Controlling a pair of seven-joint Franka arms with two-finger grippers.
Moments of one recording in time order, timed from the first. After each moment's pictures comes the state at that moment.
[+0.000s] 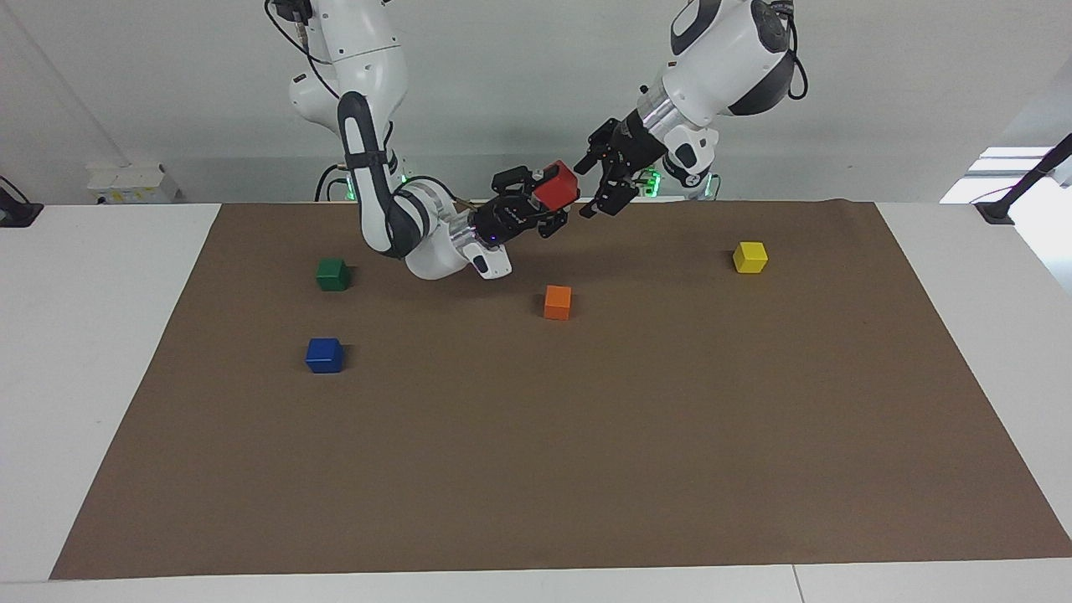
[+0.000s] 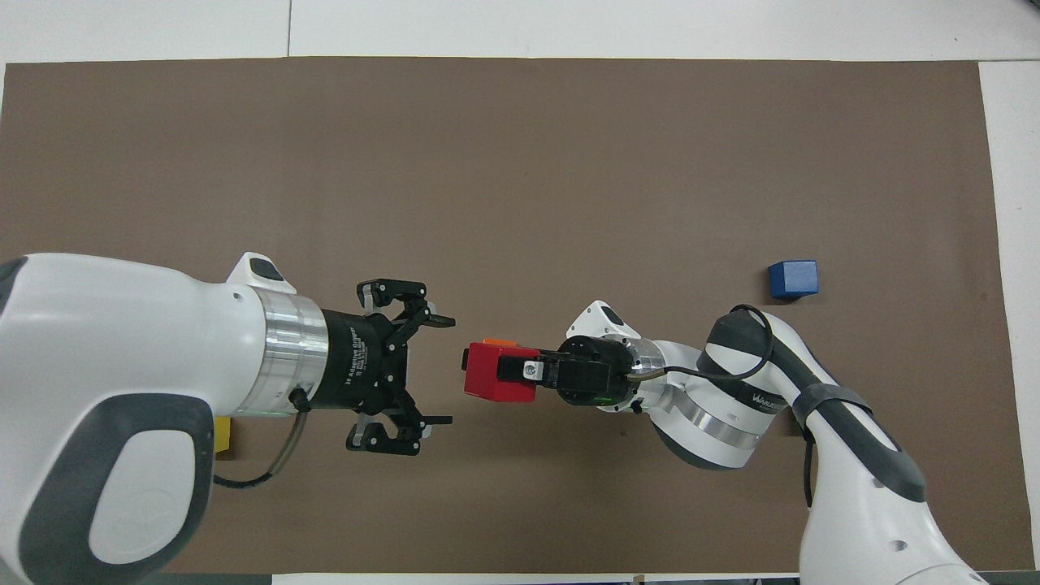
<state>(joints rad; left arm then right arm) -0.21 -0.23 -0.23 -2.01 -0.67 1.86 -1.76 0.49 0.24 -0.04 -2.35 2.40 1.21 -1.14</state>
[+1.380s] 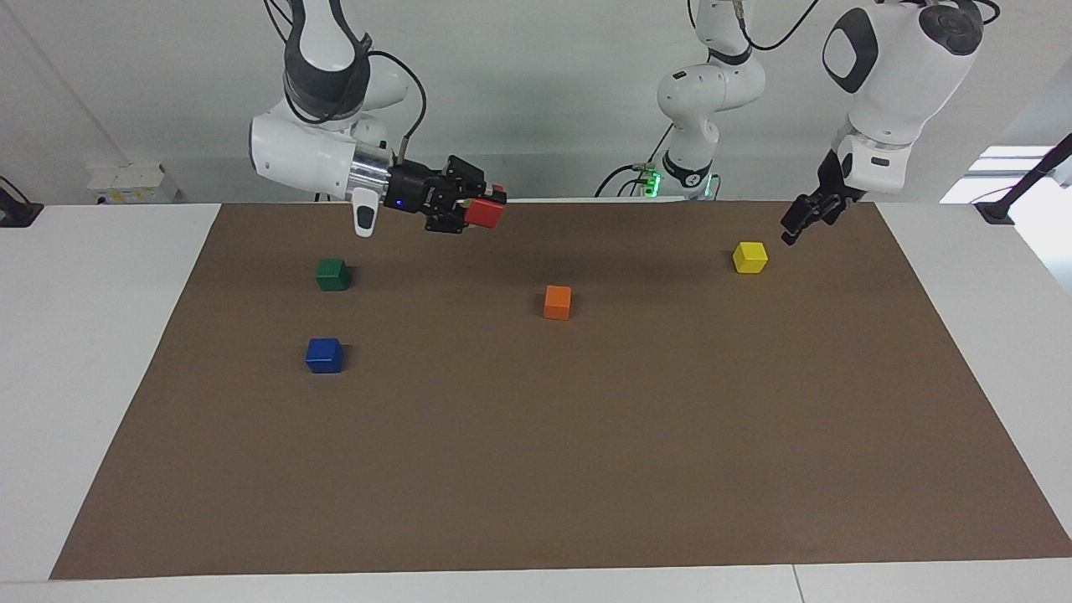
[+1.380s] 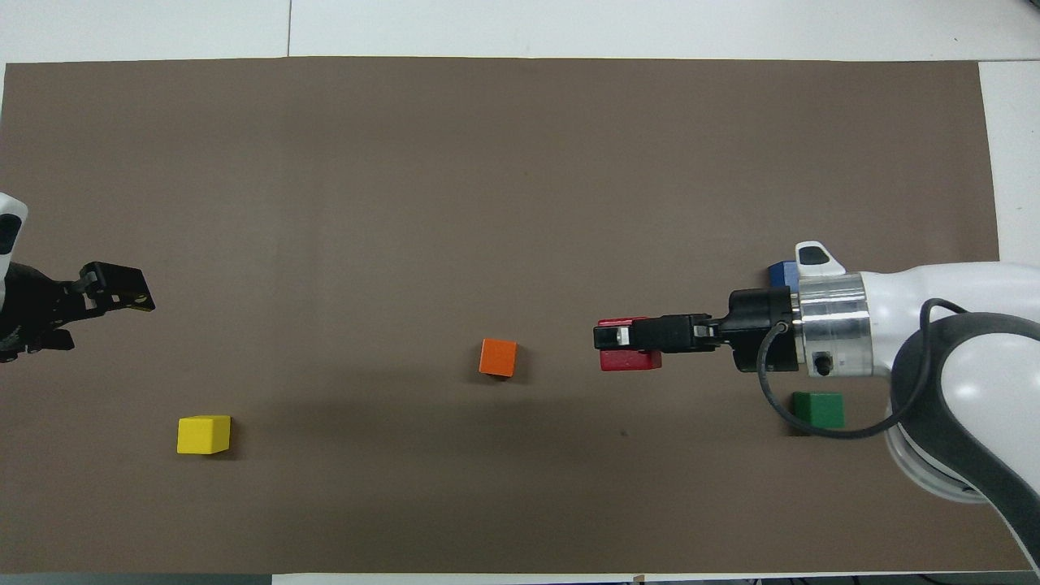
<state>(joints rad) 0.23 -0.20 -0.22 -1.96 -0.04 1.75 -0.32 0.26 -0.20 -0.05 -2.20 1.11 1.94 -0.29</state>
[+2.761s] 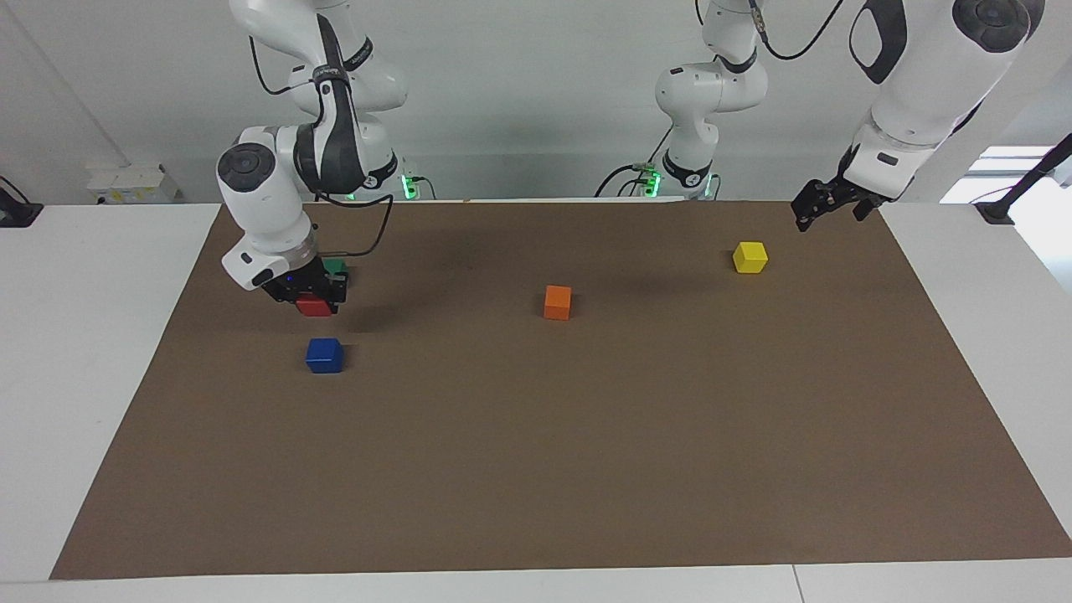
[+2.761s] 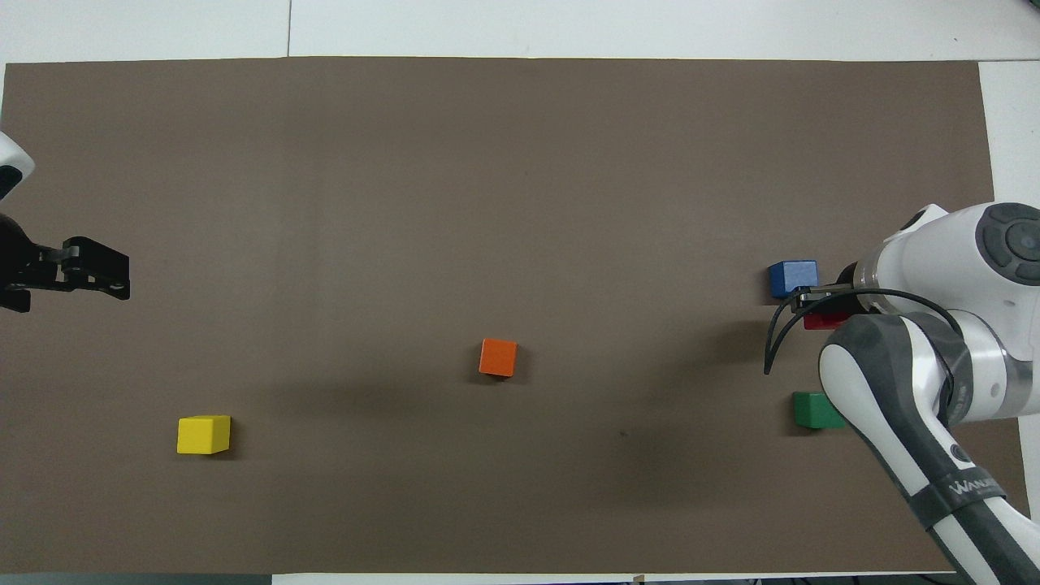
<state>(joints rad) 0.04 -0.02 -0.10 -1.63 0.08 1.47 -0.13 0.06 0.01 -0.05 -2.20 -0.08 2.18 0.07</state>
